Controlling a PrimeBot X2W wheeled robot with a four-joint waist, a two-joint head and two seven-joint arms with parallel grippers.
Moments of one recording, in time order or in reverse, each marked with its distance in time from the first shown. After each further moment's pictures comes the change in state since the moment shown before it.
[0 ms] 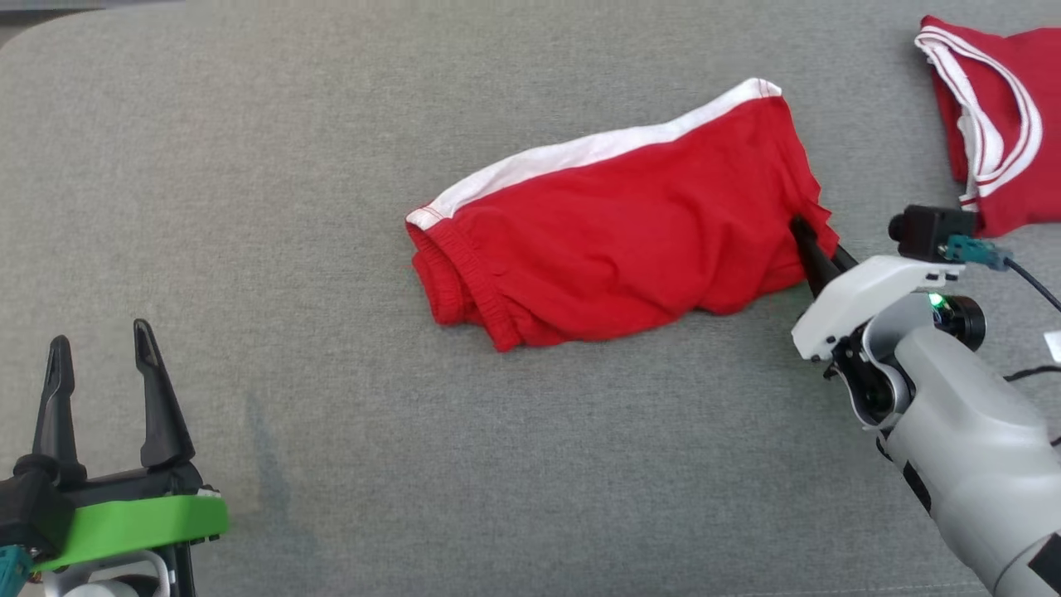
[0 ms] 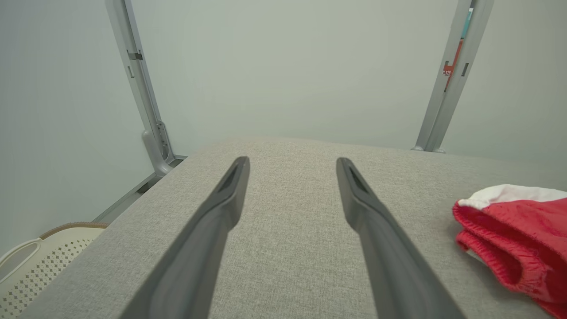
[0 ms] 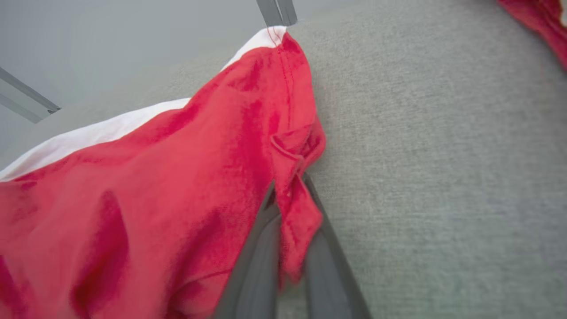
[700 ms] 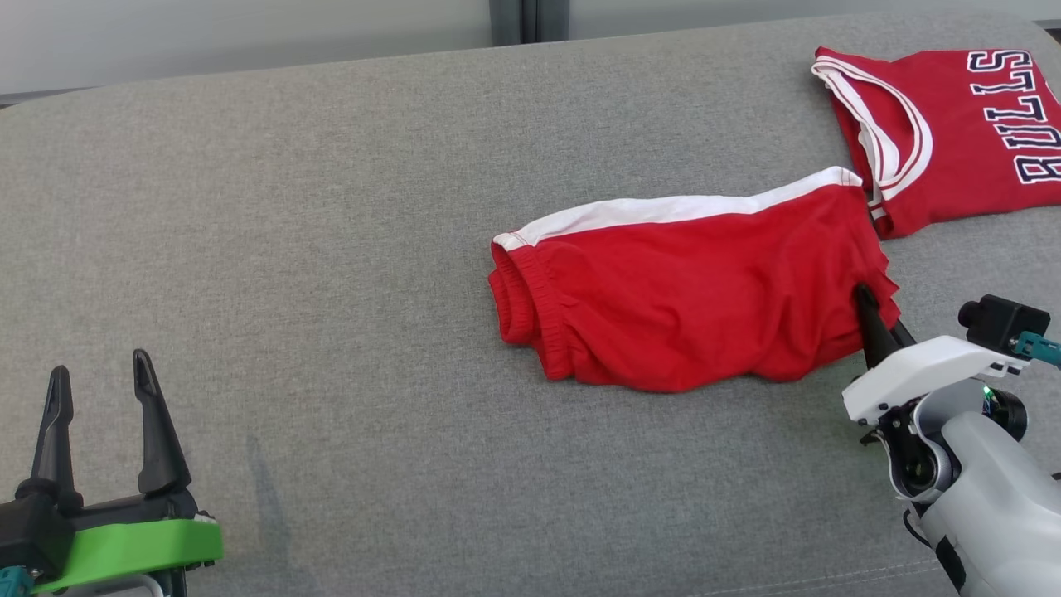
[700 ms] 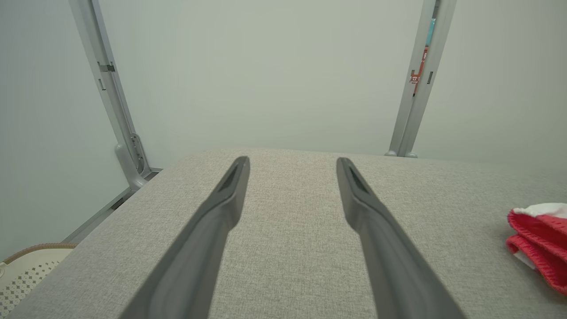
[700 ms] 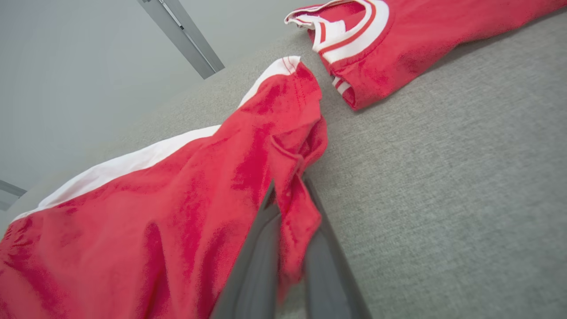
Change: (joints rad) left arm 0.043 0.000 0.025 0.012 0.020 -0.016 0.000; right arm 0.254 -0.032 -0.206 -0.147 0.031 0.000 -0.044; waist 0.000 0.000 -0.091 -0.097
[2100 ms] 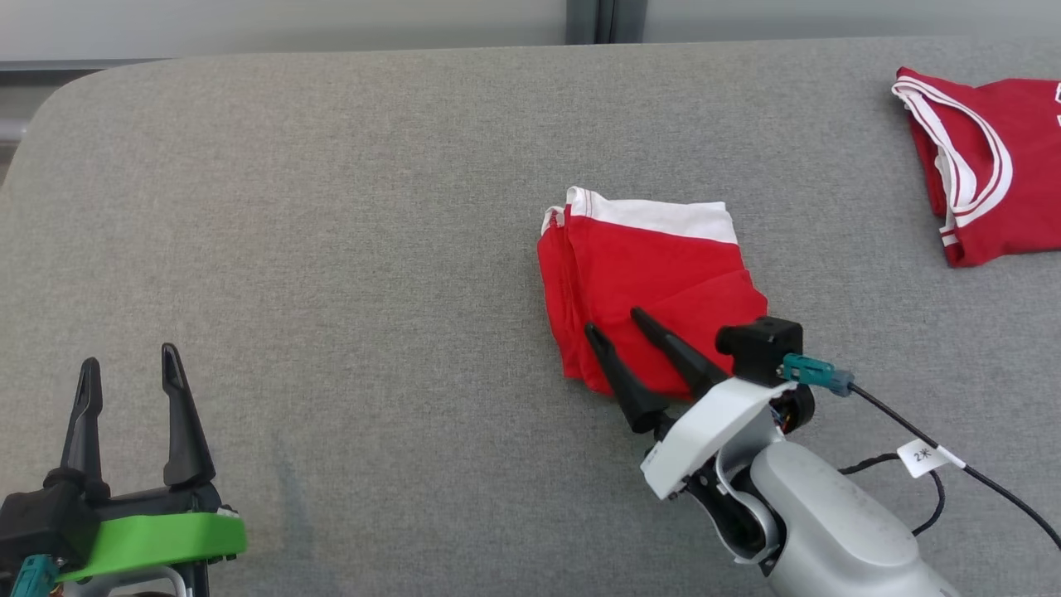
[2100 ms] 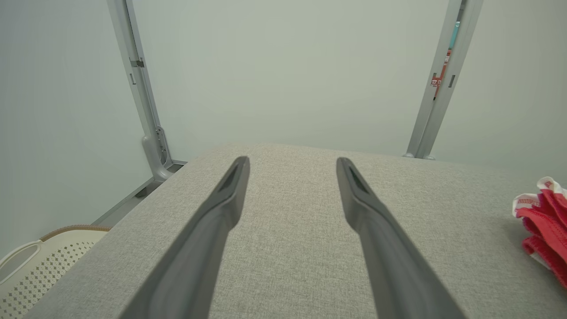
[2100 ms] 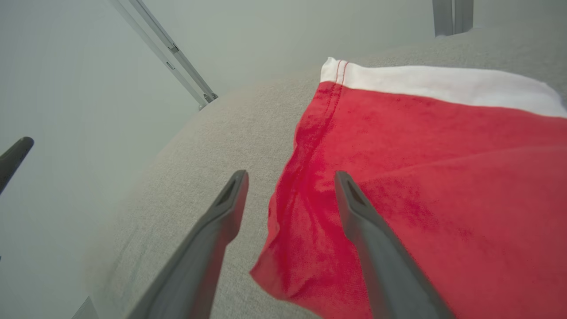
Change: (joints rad) left arm -0.012 0.000 -0.048 0.016 -0.018 0.010 0.000; right arm 0.054 0.184 0.259 -0.325 -0.220 0.000 0.072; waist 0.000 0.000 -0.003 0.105
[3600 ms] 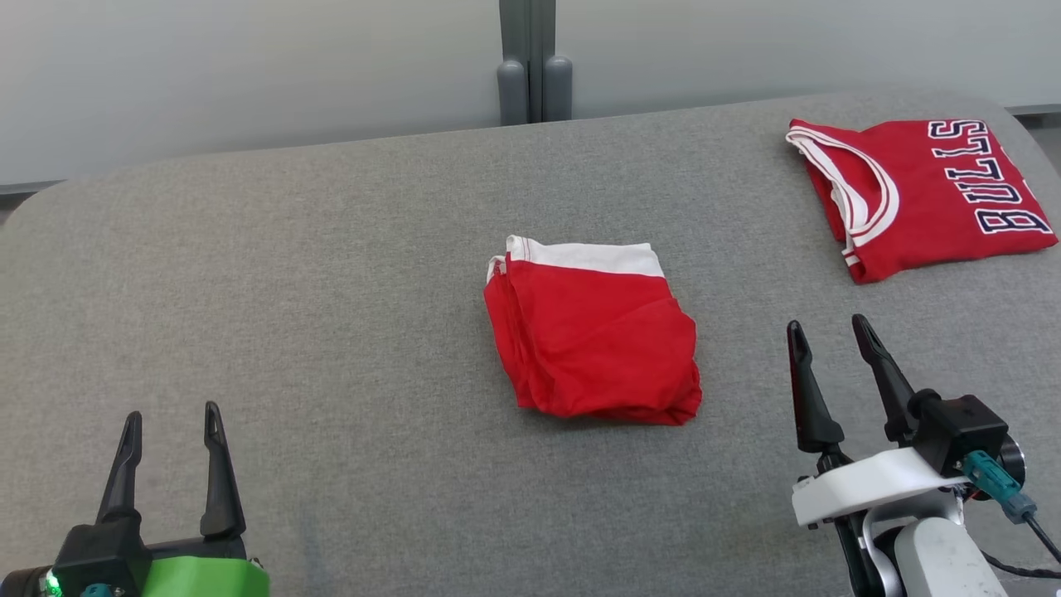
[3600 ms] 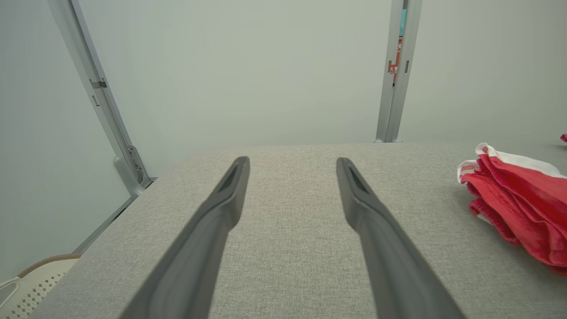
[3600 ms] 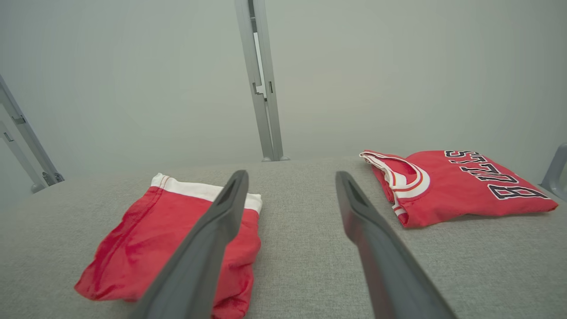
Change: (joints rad) left arm 0.084 0.000 -0.032 0.040 0.110 0.024 0.000; right arm 0.355 0.080 -0.581 -0.299 -0.540 0.000 -0.076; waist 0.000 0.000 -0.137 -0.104
